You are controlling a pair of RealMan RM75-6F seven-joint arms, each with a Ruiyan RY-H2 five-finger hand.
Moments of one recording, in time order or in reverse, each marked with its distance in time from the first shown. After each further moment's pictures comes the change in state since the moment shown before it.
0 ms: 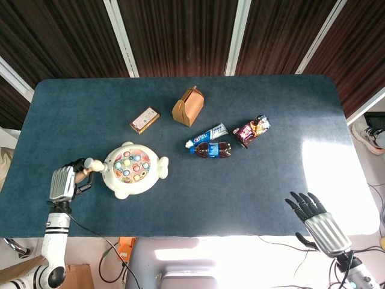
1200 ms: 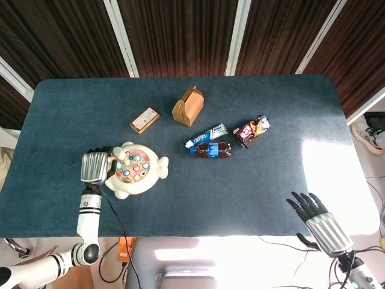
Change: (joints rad) left arm -0.224 -0.217 -0.049 0.167 -0.194 -0.014 0.521; right arm -0.001 0.013 0.000 -0.011 0.003 -0.008 0.009
